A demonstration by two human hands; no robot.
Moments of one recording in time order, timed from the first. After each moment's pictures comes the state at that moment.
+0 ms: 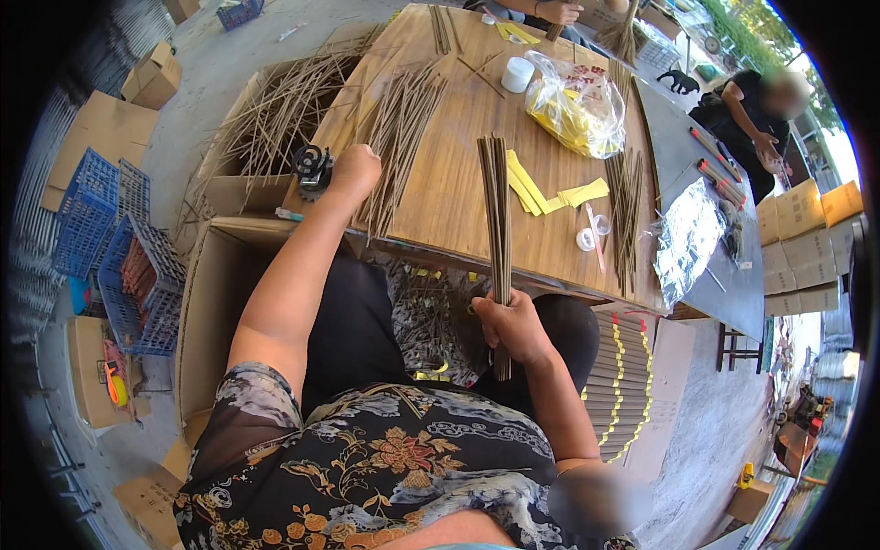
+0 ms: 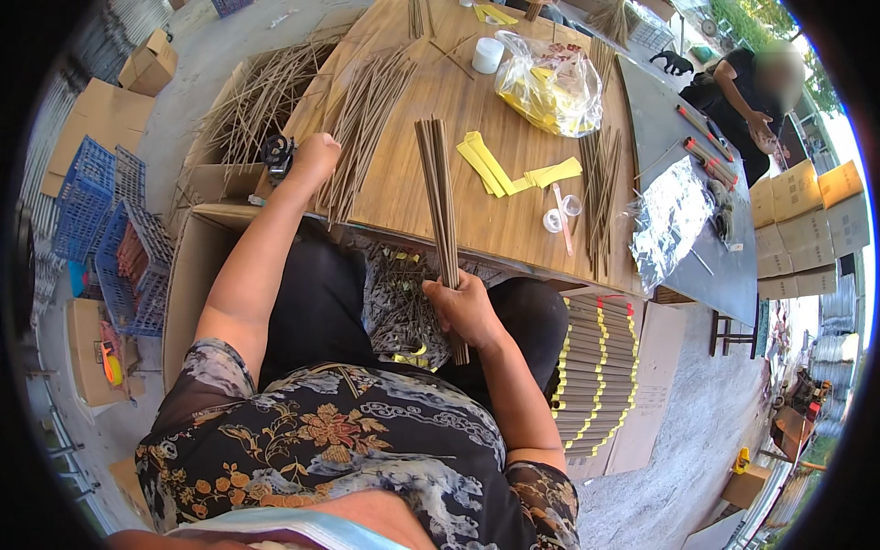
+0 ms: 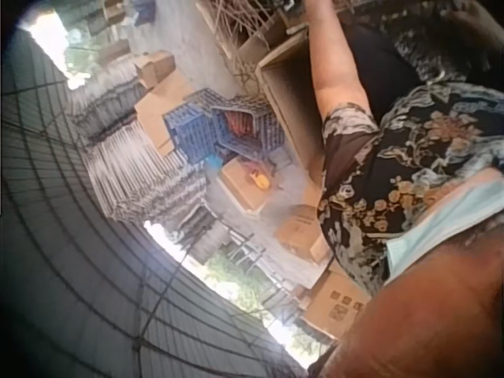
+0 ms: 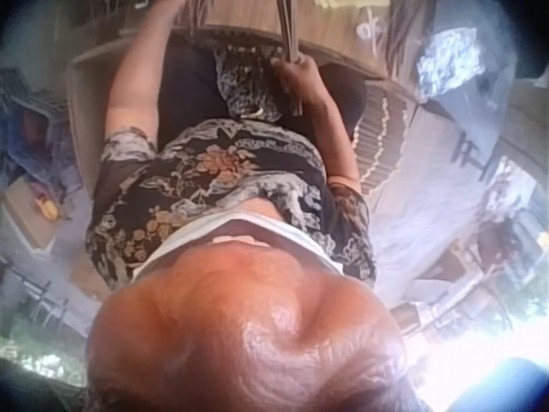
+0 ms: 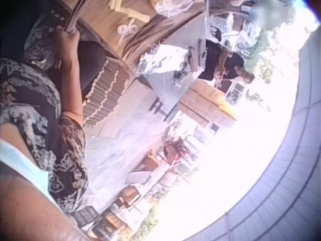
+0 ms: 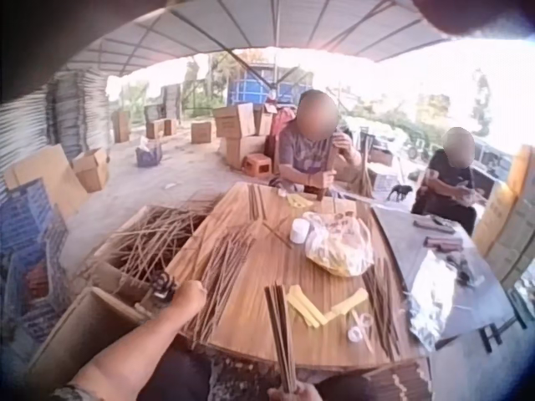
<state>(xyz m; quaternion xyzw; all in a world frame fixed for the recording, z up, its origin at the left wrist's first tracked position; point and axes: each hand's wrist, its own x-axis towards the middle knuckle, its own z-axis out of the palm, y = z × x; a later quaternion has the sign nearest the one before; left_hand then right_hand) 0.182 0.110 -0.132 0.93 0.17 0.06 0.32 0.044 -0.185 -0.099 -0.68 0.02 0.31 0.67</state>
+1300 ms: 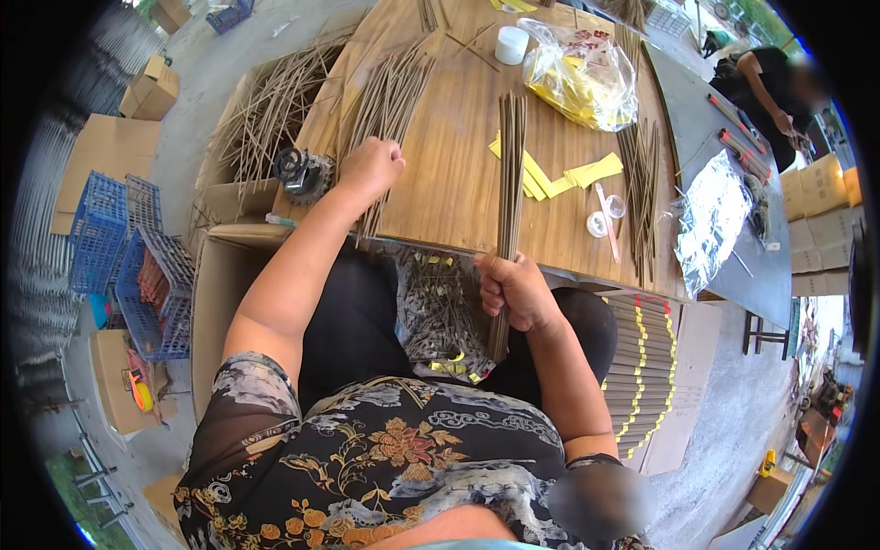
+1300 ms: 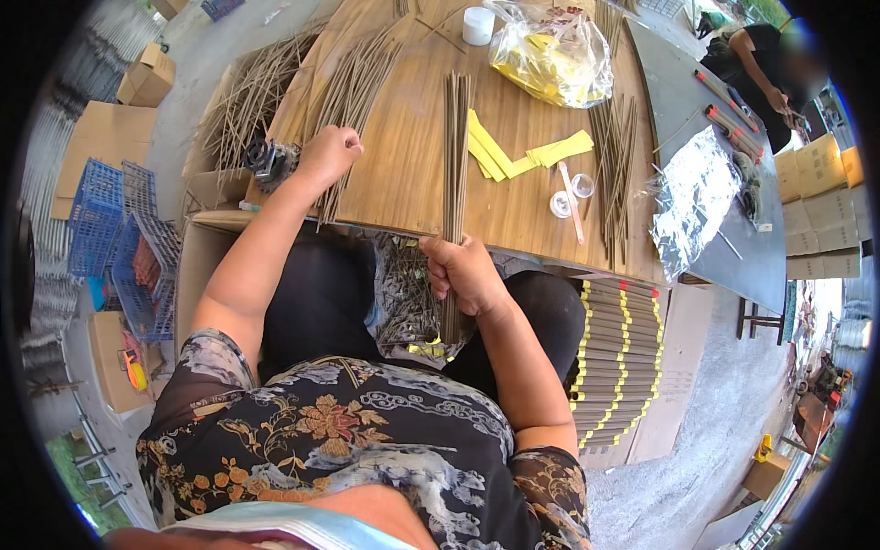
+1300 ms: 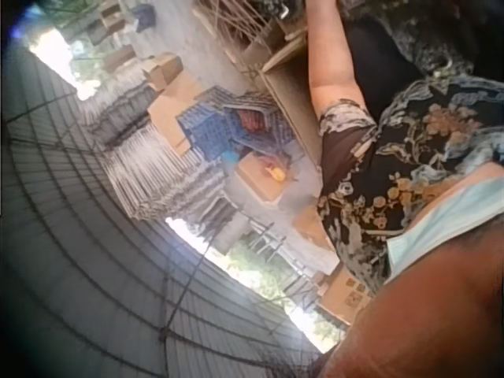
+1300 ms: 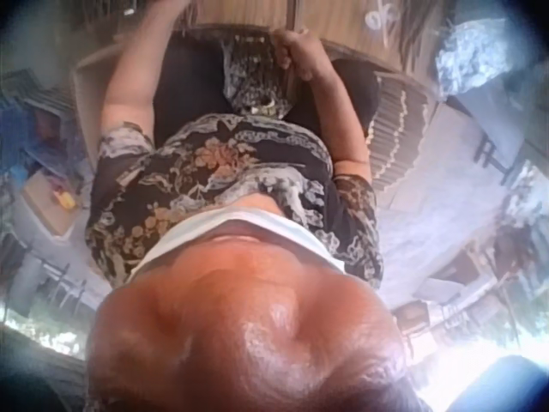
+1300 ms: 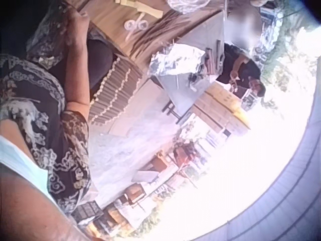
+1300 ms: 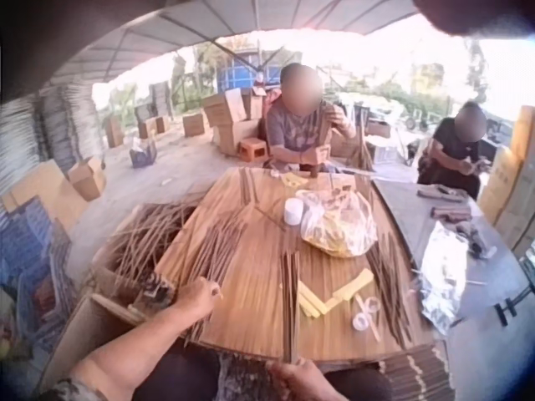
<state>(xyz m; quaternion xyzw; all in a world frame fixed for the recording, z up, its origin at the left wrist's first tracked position) 0.188 0.065 -0.124 0.98 0.05 0.01 0.20 0.091 -0.186 -0.112 -0.47 0.09 0.38 0.79</state>
